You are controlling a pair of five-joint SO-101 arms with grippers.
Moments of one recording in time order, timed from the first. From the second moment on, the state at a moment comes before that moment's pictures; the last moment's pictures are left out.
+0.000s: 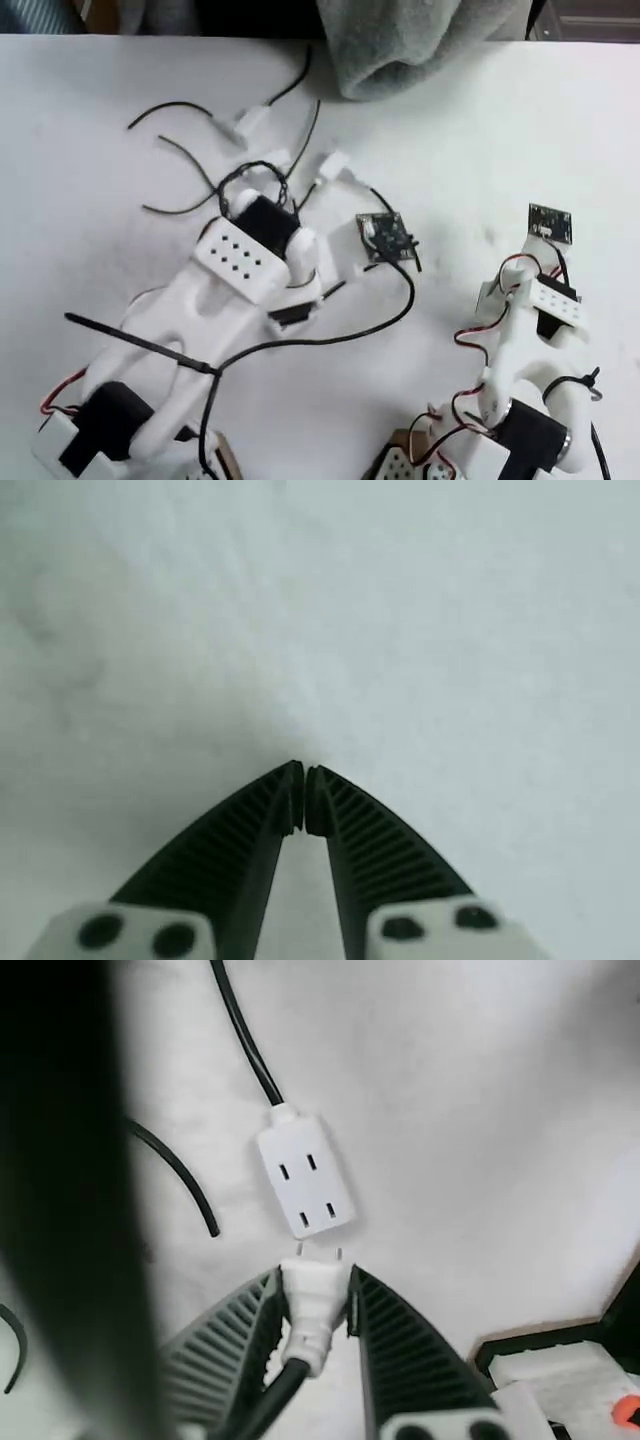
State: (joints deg) left arm 32.4 -12.2 14.6 95.6 -36.8; right arm 26.9 -15.9 55.6 43.9 14.7
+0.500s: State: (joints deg) left arm 32.5 -12.4 29.5 77.1 -26.4; right arm 26.8 -15.9 55.6 43.9 14.7
